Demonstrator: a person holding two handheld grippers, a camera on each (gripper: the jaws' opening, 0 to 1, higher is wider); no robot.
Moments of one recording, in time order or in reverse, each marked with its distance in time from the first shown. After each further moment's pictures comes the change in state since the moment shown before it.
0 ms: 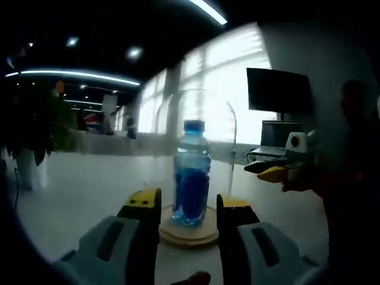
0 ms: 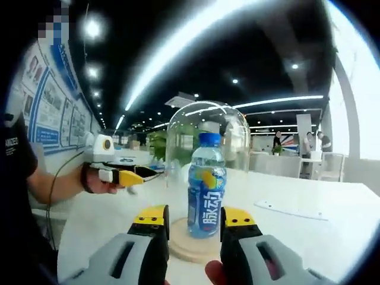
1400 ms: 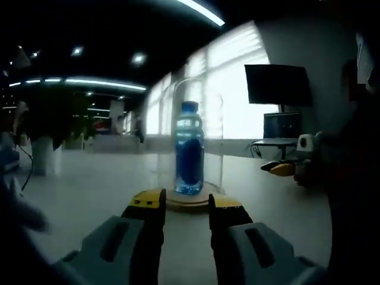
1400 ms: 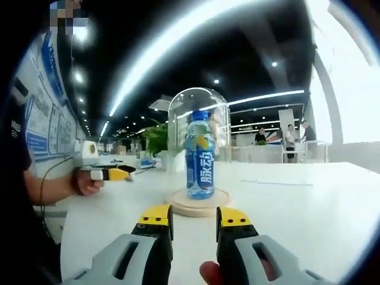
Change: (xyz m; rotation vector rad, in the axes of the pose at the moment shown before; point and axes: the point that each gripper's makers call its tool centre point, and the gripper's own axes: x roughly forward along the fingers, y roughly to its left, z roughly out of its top) left arm -0.051 -0.008 -0.050 0.049 -0.020 0.052; right arm -0.061 0.012 -0.067 0.068 -0.014 -0.116
